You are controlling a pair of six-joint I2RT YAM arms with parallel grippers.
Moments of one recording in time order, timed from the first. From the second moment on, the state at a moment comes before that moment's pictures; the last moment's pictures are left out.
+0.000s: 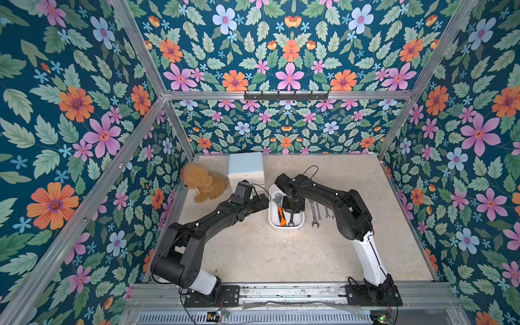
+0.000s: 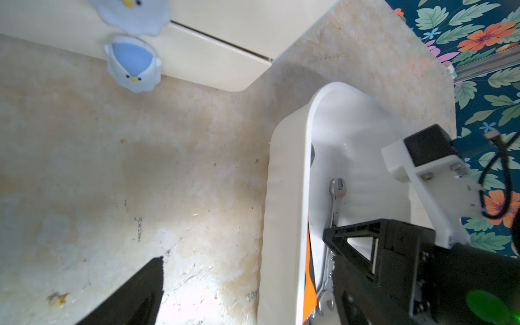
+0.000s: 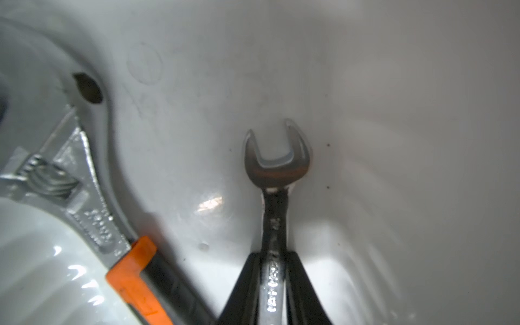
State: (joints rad) left arm -0.43 1.51 0.82 -0.14 0.15 -0.66; right arm 0.75 2.29 1.85 -1.05 0.07 0.82
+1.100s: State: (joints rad) left arm -0.43 1.52 0.83 -0.14 0.14 -0.65; right arm 0.72 2.29 1.80 -0.97 0.09 0.71
